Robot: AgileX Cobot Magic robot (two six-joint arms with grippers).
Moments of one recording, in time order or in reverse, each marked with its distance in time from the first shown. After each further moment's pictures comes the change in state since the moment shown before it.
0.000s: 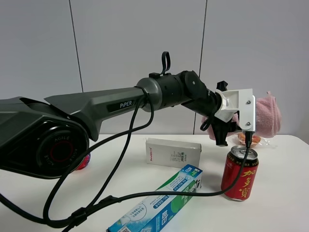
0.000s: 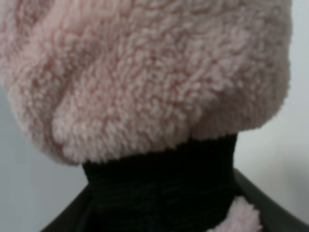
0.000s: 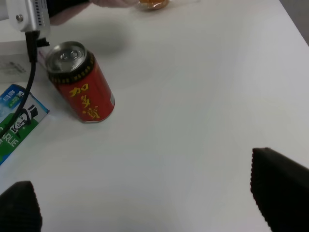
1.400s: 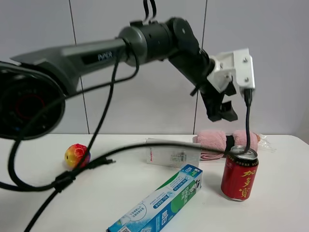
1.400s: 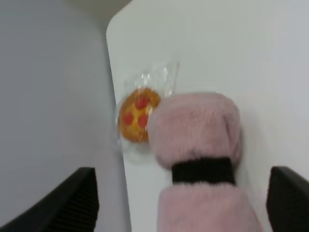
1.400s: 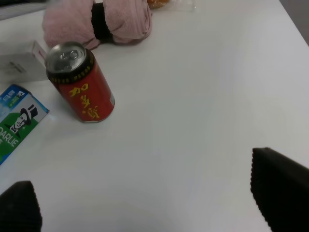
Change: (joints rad) left arm 0.043 -0.220 0.000 0.130 0.405 -0.306; right arm 0.000 0.000 0.000 0.000 0.000 0.000
